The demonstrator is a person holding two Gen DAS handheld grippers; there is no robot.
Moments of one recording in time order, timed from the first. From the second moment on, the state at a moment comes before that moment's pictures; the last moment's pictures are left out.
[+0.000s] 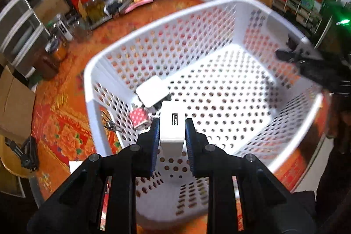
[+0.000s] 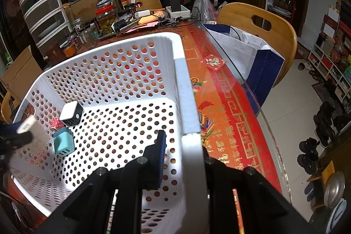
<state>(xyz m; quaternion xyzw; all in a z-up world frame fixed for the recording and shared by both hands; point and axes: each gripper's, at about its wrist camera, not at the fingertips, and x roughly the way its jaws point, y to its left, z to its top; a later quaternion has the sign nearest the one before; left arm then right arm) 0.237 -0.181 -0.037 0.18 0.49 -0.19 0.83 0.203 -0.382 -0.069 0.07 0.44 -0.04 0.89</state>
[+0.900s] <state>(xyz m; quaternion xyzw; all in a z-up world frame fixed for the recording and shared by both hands) 0.219 -0.142 -0.021 0.17 0.42 -0.17 0.87 0.207 -0.382 -0.067 0.06 0.45 -0.04 0.89</state>
